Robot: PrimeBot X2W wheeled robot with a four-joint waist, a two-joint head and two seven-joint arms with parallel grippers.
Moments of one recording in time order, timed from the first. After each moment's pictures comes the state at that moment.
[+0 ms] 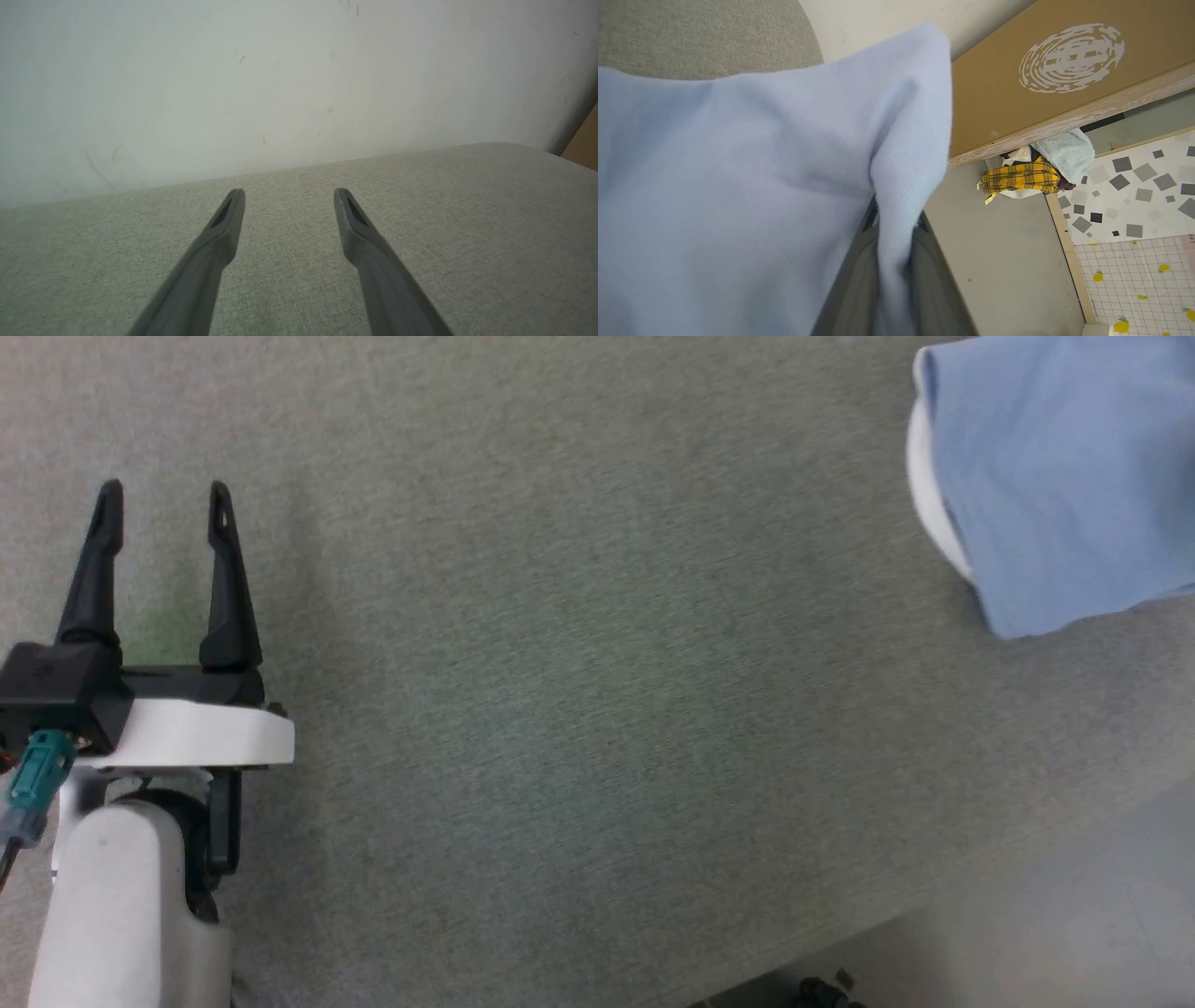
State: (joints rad) left arm -0.31 0.24 0.05 -0.12 -0.10 0.04 -0.13; right arm -0.89 -0.33 -0.23 0.66 -0.33 0.13 0.28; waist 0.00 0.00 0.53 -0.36
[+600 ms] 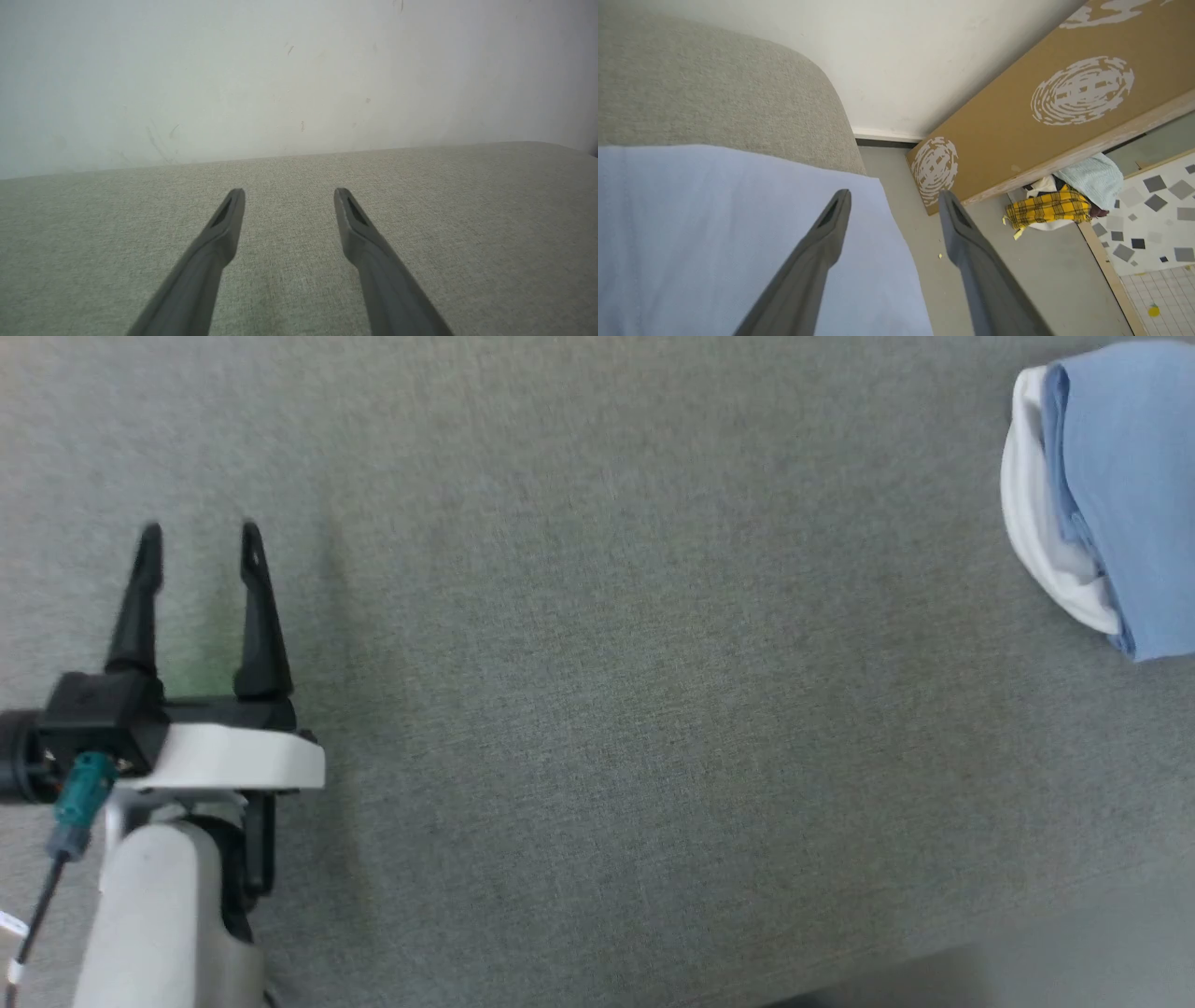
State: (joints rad) left arm -0.29 0.22 0.03 -0.05 -0.13 0.05 -0.17; right arm -0.93 -0.32 -0.44 0.80 -0.45 0.13 0.06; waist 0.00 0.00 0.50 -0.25
